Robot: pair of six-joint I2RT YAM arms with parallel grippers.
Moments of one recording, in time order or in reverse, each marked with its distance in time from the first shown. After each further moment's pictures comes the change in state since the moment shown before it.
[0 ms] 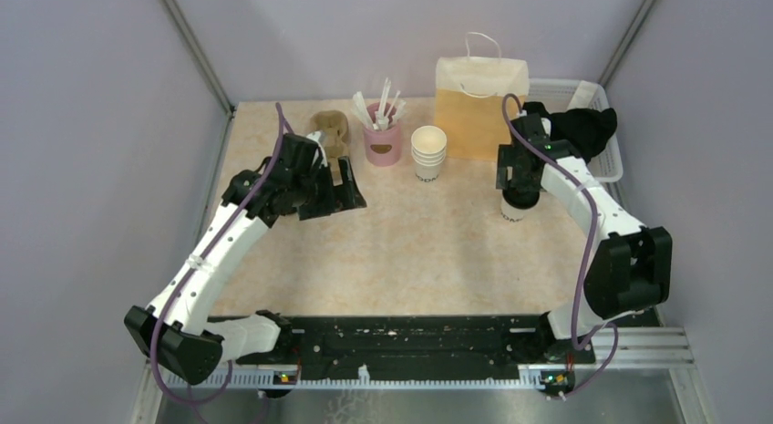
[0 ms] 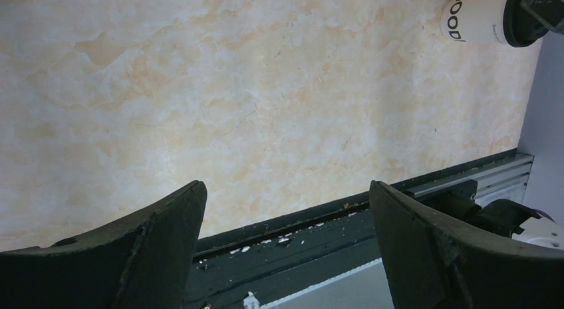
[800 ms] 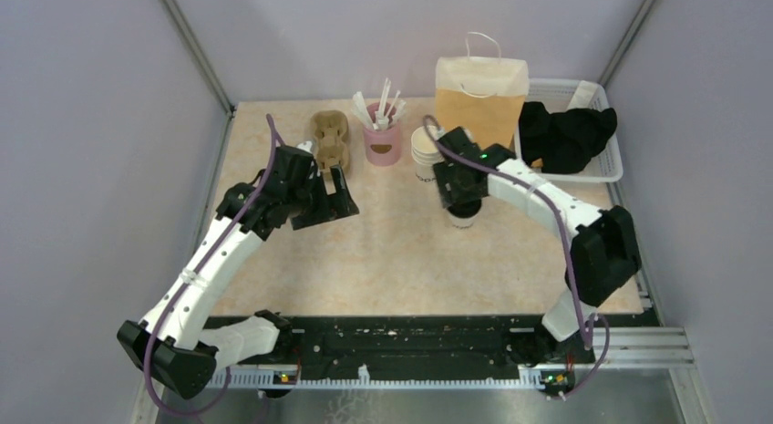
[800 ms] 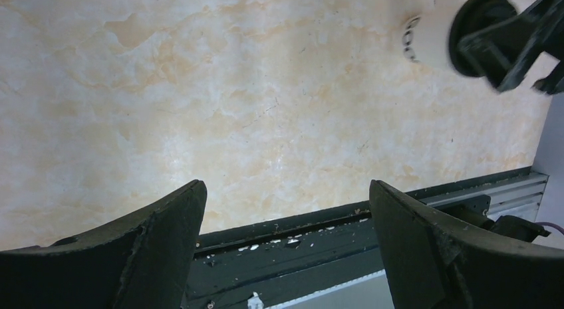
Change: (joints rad) left arm -0.006 -0.081 -0.080 -0.003 -0.073 -0.039; right arm 0.464 0.154 0.156 -0.071 -0.080 0.009
